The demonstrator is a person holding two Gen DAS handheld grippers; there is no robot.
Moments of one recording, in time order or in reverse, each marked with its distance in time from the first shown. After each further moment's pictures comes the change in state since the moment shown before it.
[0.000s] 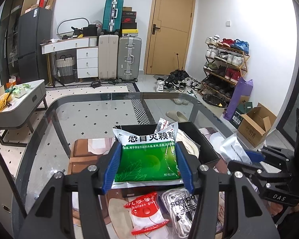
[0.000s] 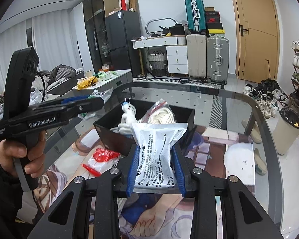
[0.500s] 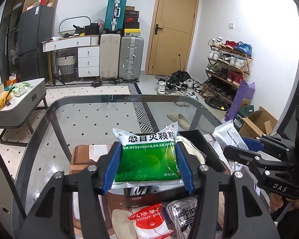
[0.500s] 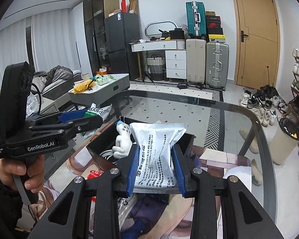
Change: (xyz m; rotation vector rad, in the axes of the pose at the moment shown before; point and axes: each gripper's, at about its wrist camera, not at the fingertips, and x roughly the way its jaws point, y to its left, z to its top) left arm 0.016 0.009 0.015 -0.020 0.005 0.001; right arm 0.024 0.000 0.040 -0.028 -0.010 -0.016
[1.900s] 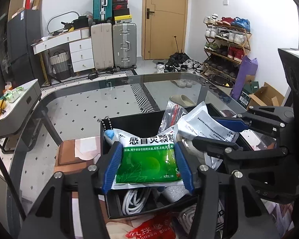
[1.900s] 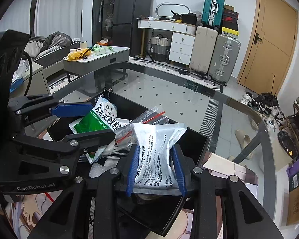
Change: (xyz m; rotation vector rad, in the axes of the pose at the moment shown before) left arm 0.066 -0.012 -0.017 0.120 0.106 0.028; right arm 0.104 -0.003 0.002 -0.172 0.166 -0.059
